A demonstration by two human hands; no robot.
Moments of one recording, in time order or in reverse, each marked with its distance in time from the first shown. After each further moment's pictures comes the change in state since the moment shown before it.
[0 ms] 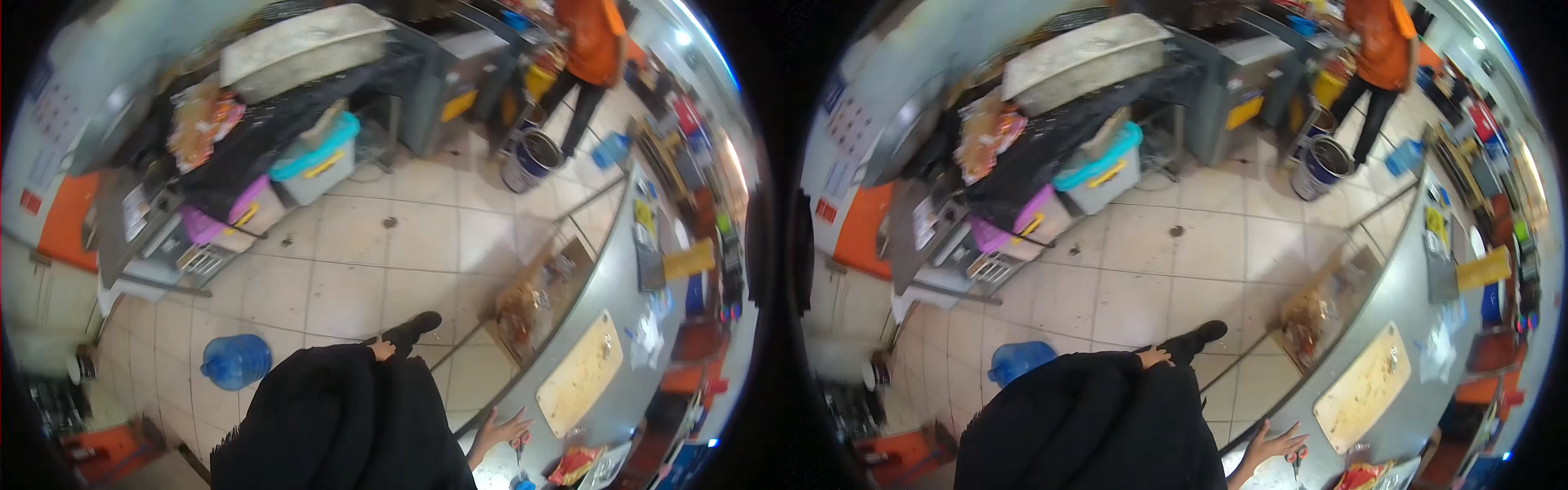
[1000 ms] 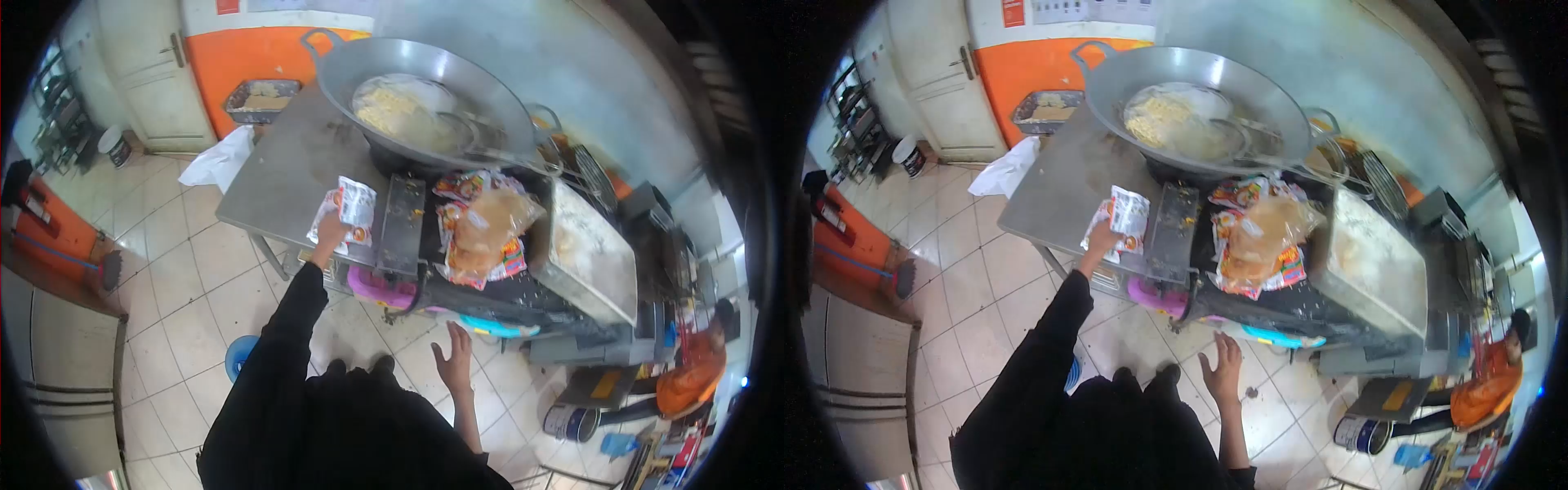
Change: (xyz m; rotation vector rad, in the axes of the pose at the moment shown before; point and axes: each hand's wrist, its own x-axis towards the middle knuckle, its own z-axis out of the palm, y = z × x) left_hand -0.677 -0.435 -0.105 -0.705 1.988 -1.147; right_hand -0.158 -0.776 0.067 0.799 -0.714 -1.602
